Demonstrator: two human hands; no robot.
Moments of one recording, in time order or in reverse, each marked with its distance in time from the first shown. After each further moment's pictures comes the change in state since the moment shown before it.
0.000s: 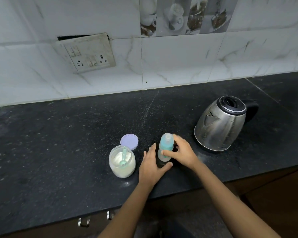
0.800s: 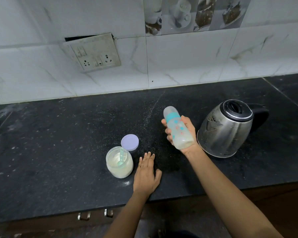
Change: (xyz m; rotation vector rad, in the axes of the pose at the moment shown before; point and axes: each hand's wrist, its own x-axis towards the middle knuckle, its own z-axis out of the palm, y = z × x) left_hand -0.013 -0.012 0.014 0.354 0.049 0.055; right_hand 0.051 -0.044 -0.039 1.540 -0.282 0.288
